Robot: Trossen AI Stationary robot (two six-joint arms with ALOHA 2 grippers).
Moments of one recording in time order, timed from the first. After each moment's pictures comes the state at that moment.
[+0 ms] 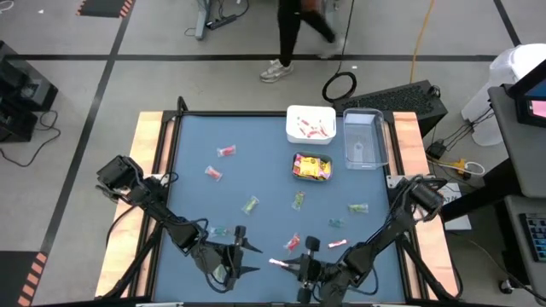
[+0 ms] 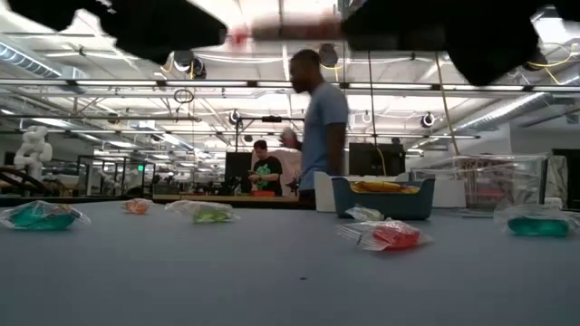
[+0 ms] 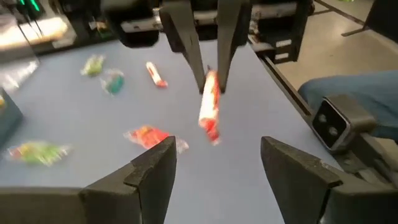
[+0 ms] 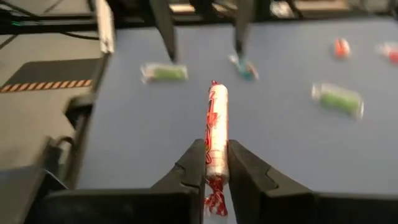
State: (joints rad) left arm -0.71 1.73 0.82 0.47 -0.50 -0.10; right arm 0.78 2.00 1.15 0.24 0.86 0.53
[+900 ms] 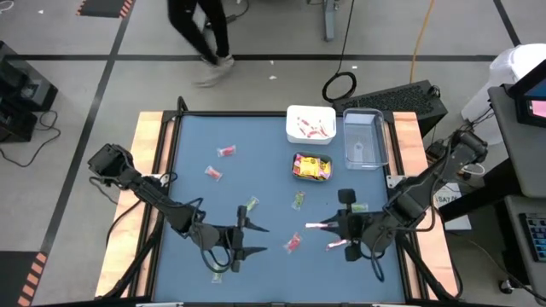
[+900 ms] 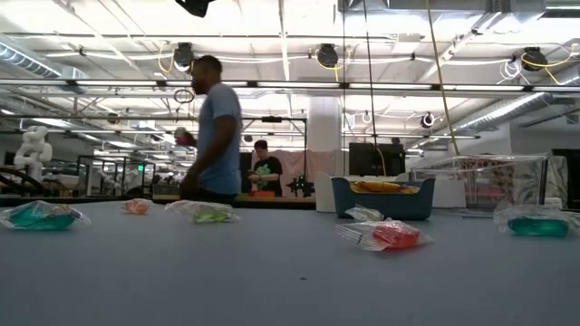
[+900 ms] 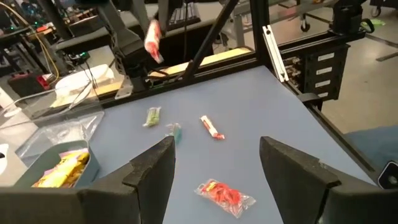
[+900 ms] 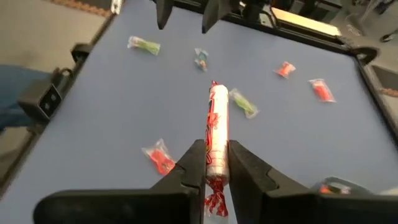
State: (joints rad) left arm -0.60 1.57 0.82 0.49 -0.50 0.11; right arm 0.70 1.25 1.02 -0.49 0.60 0.27
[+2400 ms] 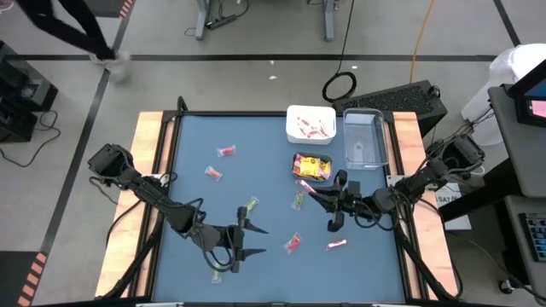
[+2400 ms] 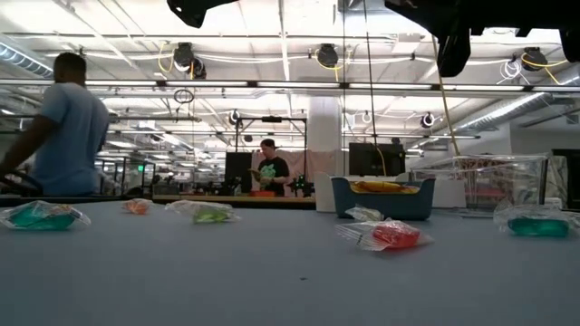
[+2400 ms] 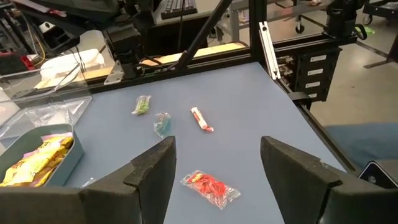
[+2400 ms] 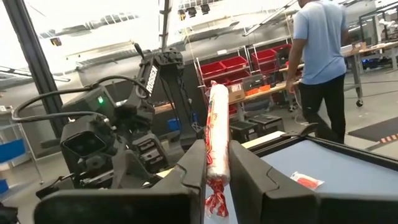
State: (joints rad) left arm -0.60 1.57 0.83 0.45 -0.48 0.01; right arm 0.48 1.36 0.38 1.28 0.73 0.15
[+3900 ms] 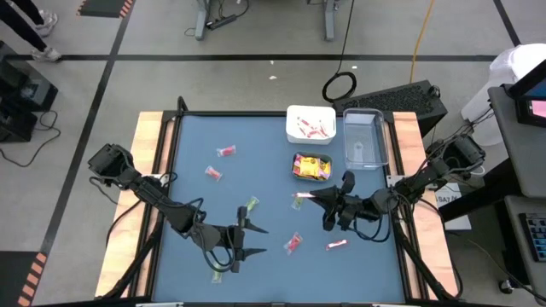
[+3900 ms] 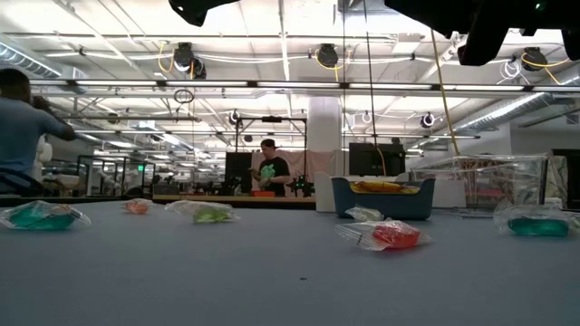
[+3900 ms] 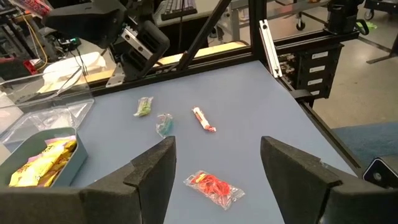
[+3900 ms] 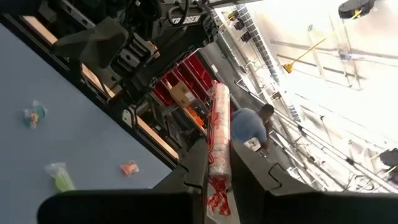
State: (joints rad) left arm -0.59 1.57 0.83 0.45 -0.48 0.04; right arm 0.49 1.35 0.38 1.22 0.70 -1.02
